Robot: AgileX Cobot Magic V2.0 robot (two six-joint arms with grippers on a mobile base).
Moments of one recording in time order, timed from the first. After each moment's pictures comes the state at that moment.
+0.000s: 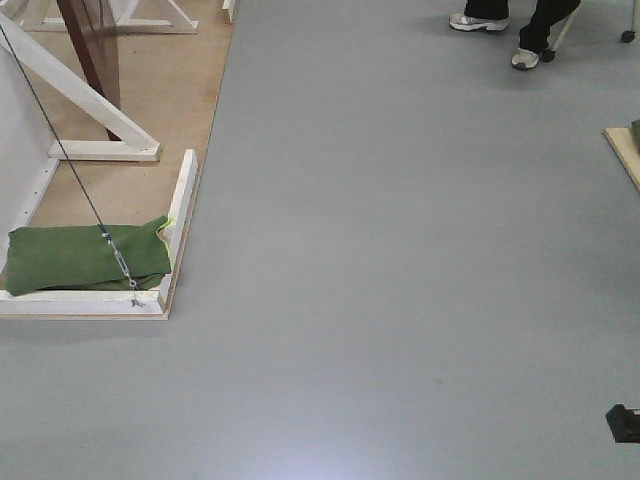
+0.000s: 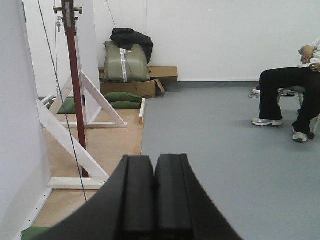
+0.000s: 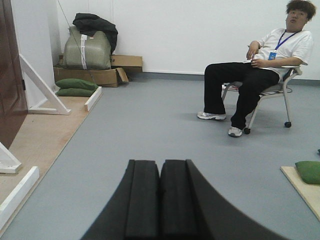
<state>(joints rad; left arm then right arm) -0.02 -0.01 0.03 0.09 0.07 -0.17 0.01 -0.01 0.03 -0.01 0.13 -0.05</state>
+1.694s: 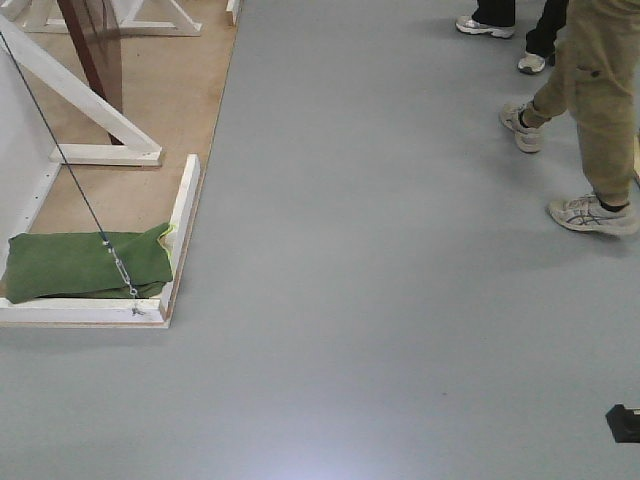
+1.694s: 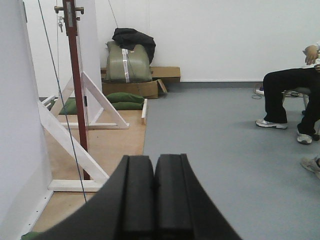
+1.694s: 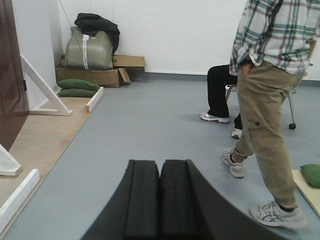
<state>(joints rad) -0.02 -0.01 0.03 0.09 0.07 -0.17 0.01 -0.01 0.03 -0.01 0.13 -0.05</state>
